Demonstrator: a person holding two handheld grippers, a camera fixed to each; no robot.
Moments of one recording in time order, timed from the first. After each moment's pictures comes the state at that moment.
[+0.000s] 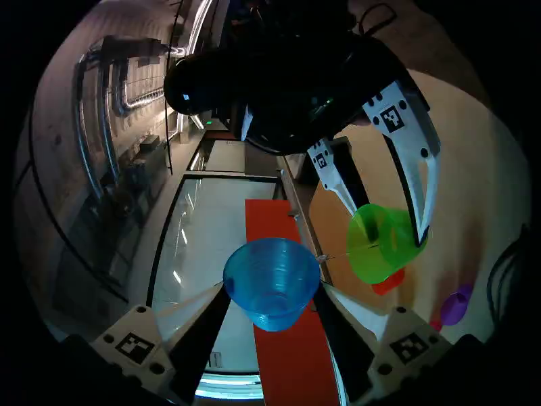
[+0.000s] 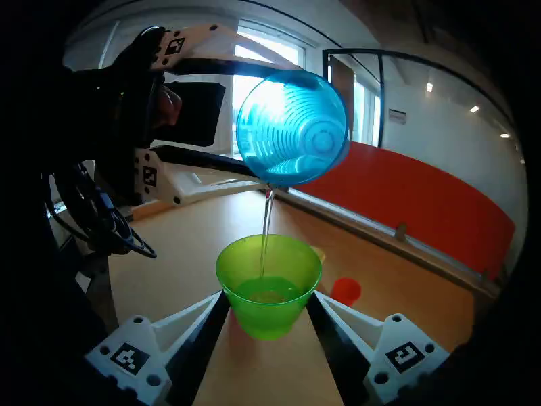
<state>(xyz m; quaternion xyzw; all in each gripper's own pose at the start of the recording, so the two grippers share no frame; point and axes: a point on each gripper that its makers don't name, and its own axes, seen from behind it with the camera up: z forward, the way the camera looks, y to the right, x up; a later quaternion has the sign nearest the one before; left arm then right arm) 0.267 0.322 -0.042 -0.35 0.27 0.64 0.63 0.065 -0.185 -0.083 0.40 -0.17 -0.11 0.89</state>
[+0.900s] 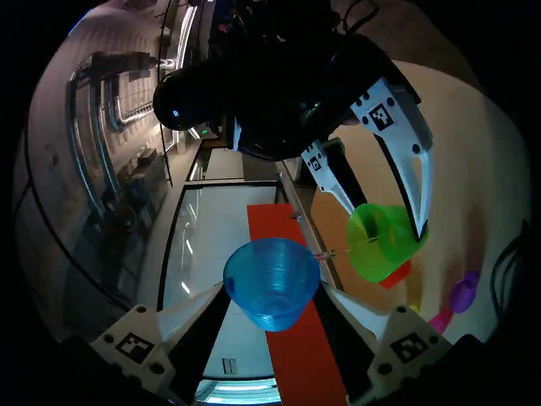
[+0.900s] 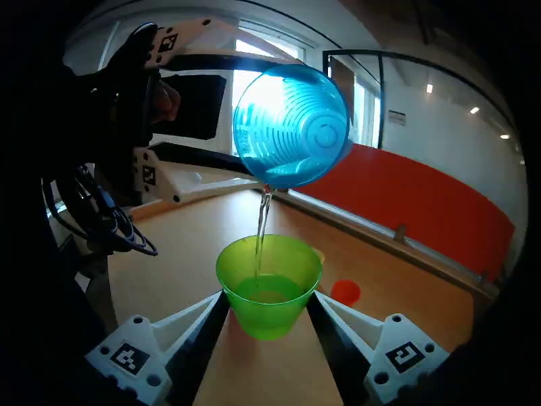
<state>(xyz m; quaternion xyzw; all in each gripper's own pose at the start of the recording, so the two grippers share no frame) 0.272 0.324 -0.056 -0.34 0.29 0.66 0.60 0.067 -0.187 -0.081 0.40 -0.17 -0.11 0.89</state>
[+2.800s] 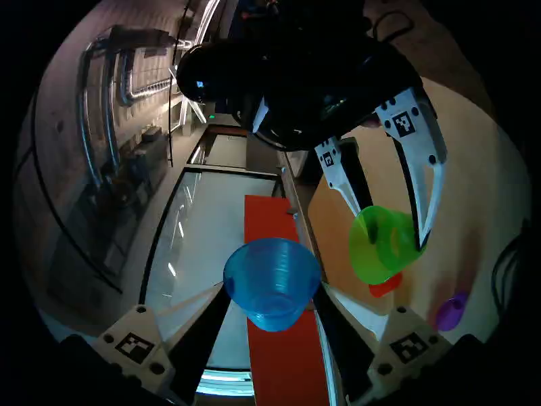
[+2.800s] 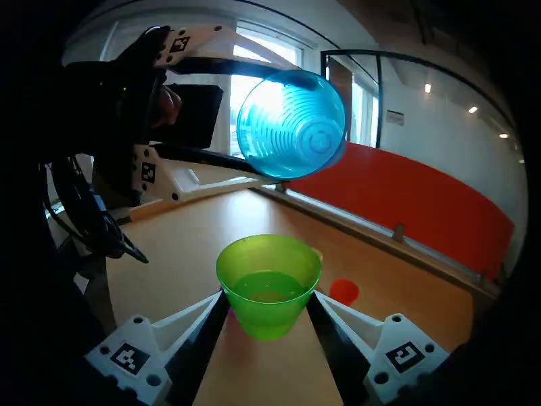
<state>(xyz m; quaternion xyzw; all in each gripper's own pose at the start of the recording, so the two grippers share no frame) 0.267 0.317 -0.034 -0.36 0.24 0.62 0.65 0.066 -0.185 -0.078 0.39 -0.17 -0.11 0.90</state>
